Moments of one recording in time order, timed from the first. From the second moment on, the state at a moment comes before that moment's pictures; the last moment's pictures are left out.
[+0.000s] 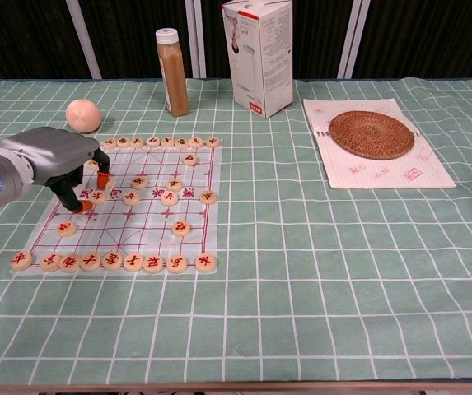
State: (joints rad) left arm -0.75 -1.66 -0.15 -1.37 0.75 1.02 0.84; right arm 0.09 -1.12 0.08 -1.67 -1.40 1.42 -0.06
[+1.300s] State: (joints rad) left arm -0.77 -1.66 -0.13 -1.36 0.76 1.04 0.80; right arm 0.08 -1.12 0.08 -1.68 -1.40 1.42 -0.05
